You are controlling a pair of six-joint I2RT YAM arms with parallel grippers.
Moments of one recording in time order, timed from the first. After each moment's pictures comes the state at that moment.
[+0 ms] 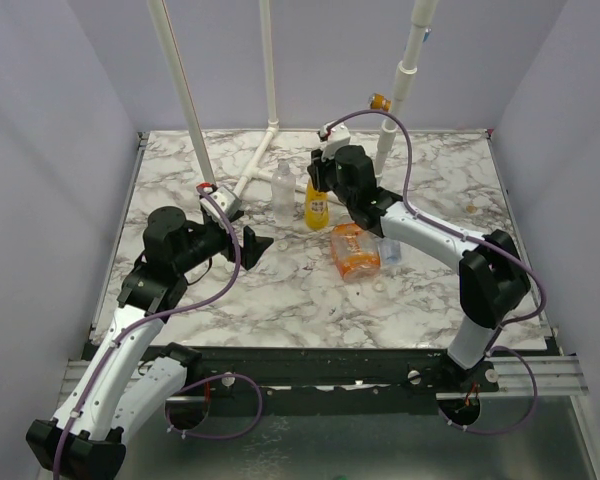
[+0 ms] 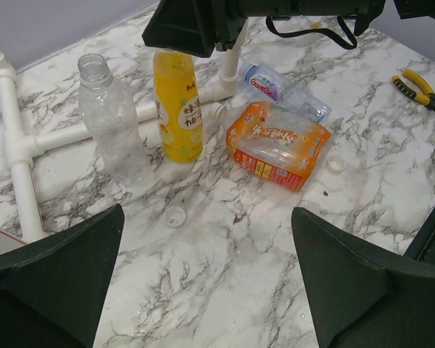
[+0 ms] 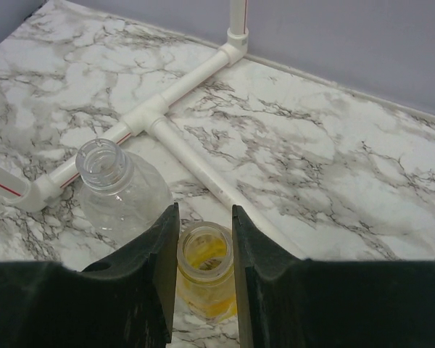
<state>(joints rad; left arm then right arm) -0.34 0.76 0.81 -0.24 0.48 0.04 0.67 1.75 1.33 0.19 0.23 0.05</state>
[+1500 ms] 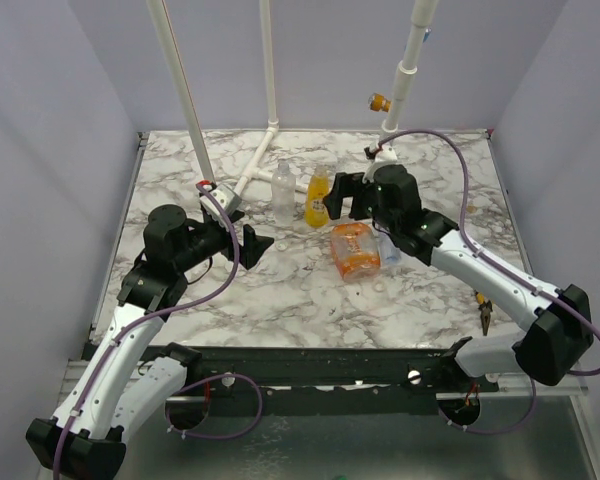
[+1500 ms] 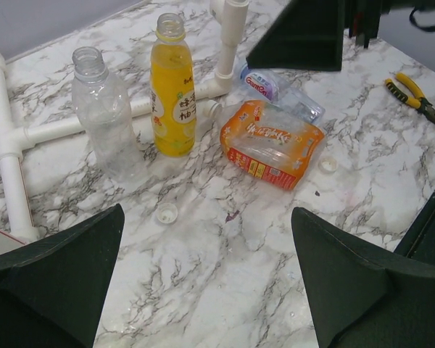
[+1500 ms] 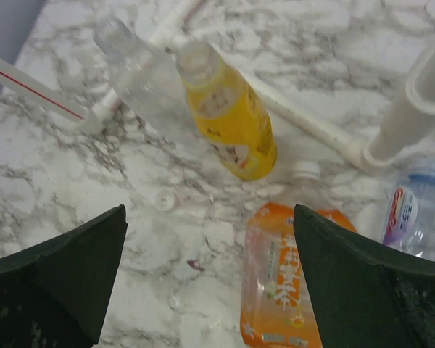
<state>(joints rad) -0.34 0.77 0.82 -0.26 0.48 0.02 0.66 1.35 1.13 -0.11 0.17 0.34</state>
